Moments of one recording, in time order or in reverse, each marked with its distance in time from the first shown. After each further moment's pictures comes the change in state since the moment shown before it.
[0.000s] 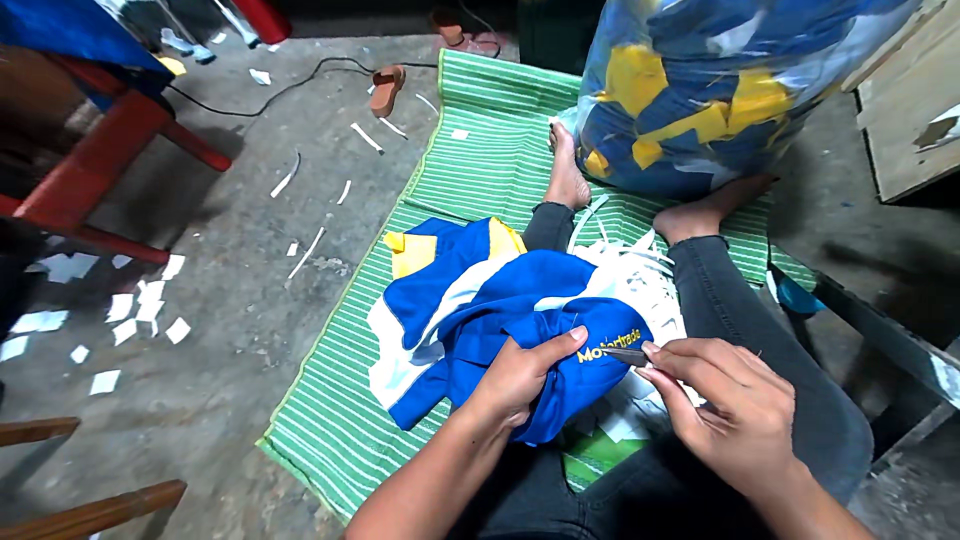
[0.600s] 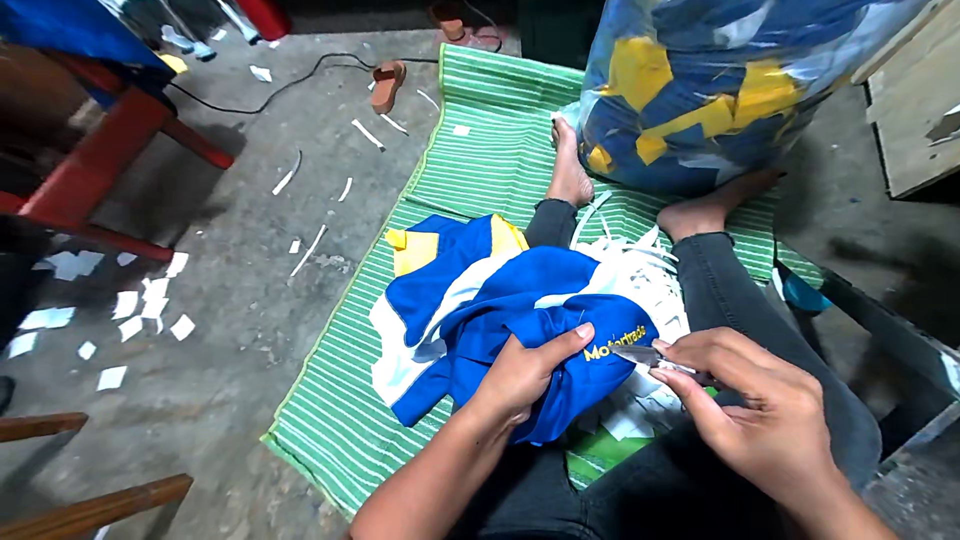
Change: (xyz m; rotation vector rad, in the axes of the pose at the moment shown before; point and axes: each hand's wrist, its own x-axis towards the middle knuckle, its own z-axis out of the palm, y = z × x) left_hand 0.000 0.000 -0.001 0.035 -0.022 0.080; right_hand 0.007 0.000 -0.015 0.160 -0.083 0.139
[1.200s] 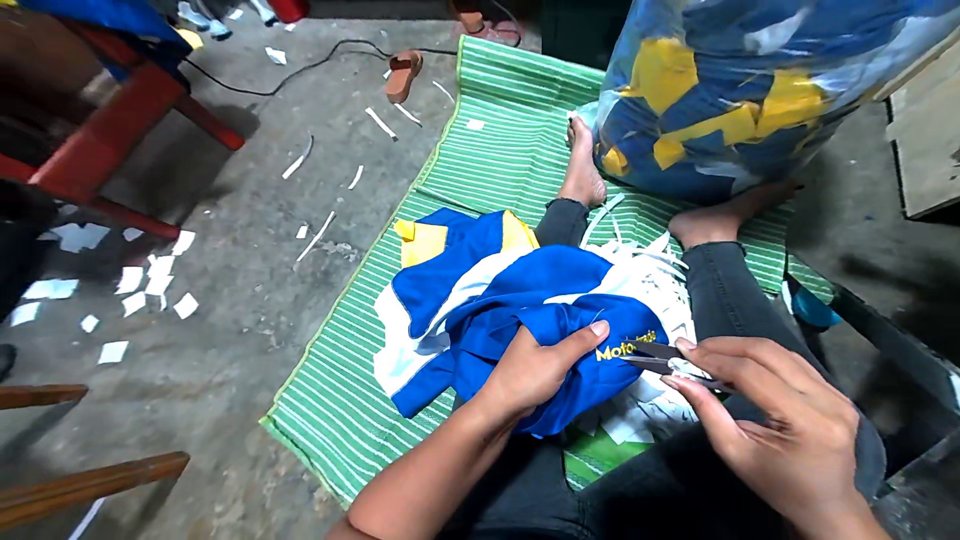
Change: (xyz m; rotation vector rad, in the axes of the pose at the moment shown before) left_hand -0.001 0.008 0.000 0.128 -0.001 0.033; right_hand 0.002 -0.006 -0.003 -0.140 0.039 -0.082
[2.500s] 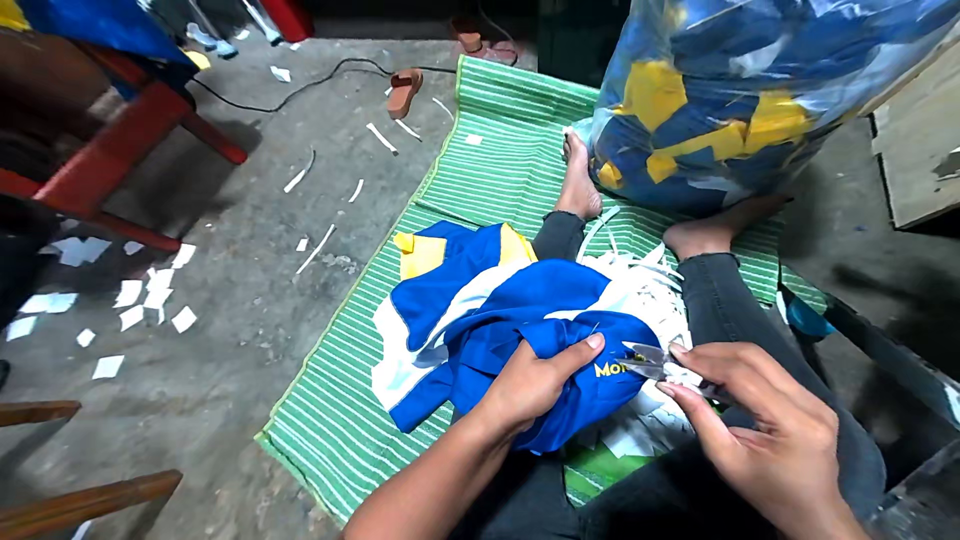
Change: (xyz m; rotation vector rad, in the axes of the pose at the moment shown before) left_hand 0.001 0.001 0.001 -0.025 -0.016 -0.061; right_hand 0.001 0.001 0.006 0.067 0.020 0.055
